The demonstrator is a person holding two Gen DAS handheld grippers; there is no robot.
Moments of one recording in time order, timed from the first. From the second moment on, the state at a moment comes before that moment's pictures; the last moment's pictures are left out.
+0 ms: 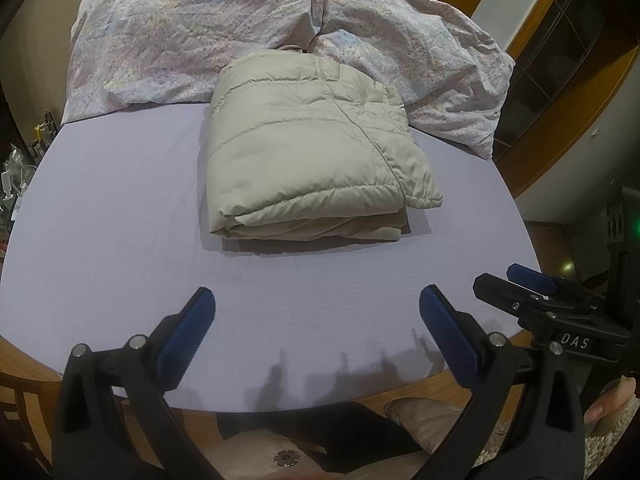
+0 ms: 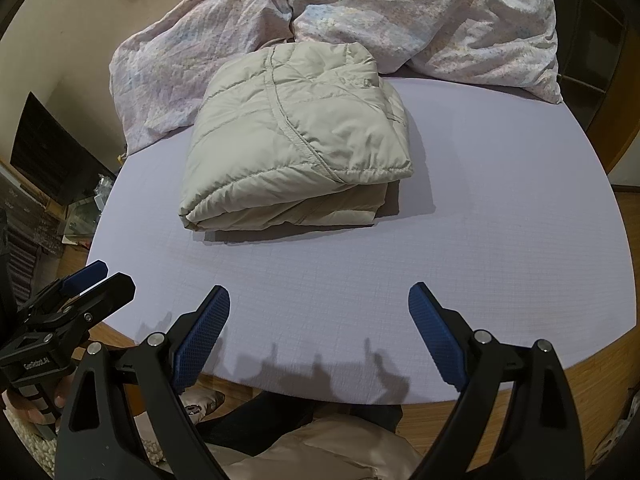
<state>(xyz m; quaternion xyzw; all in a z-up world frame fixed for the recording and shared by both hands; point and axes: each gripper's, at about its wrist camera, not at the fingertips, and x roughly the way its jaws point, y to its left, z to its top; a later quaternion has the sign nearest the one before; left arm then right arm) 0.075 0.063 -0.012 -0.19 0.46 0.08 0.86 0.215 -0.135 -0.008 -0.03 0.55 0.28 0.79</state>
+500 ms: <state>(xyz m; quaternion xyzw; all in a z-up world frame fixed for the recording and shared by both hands) 0.074 0.068 -0.014 -0.19 0.46 0.08 0.86 0.216 -0.134 -0.009 -0.04 0.55 0.28 0.79</state>
